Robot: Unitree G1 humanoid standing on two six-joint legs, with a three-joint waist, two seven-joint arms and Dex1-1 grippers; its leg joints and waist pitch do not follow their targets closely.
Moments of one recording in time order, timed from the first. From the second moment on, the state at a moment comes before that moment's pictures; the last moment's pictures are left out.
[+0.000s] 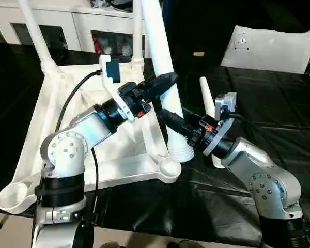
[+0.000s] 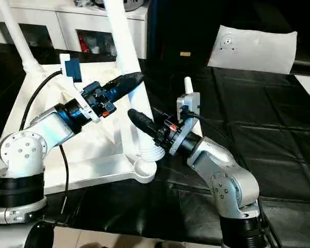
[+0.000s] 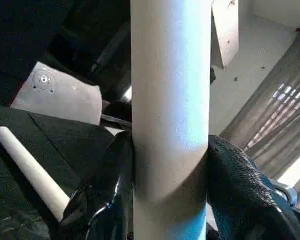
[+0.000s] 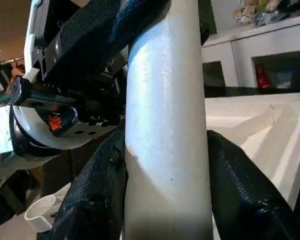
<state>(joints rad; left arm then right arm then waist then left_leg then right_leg) -0.58 0.11 0.18 -0.10 -0.87 0.87 -0.49 -0.28 -0.16 0.01 -0.27 0.63 0.62 0.58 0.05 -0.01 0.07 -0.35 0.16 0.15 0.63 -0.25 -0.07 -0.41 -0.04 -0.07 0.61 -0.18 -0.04</state>
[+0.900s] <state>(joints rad) -0.63 0.16 0.04 -0.06 -0.66 0.68 -0.54 -0.32 -0.15 0.02 -0.20 0.58 0.59 0.53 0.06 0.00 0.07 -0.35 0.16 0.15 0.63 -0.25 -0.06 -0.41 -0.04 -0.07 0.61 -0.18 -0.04</state>
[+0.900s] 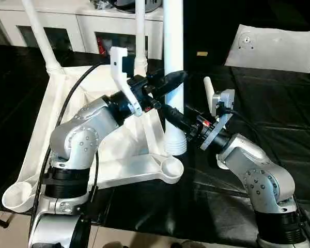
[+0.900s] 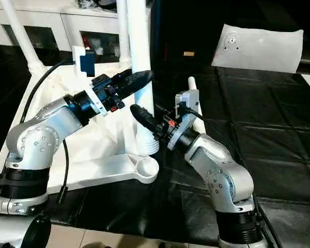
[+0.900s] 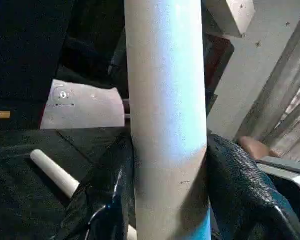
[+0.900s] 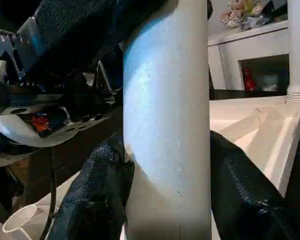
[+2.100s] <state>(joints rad) -0.68 0.26 -0.07 -0.02 -0.56 0.59 -0.74 -0.47 -0.37 0.10 -0.06 0.58 0.71 0.79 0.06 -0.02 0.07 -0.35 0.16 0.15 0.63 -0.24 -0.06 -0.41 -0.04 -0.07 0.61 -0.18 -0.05</state>
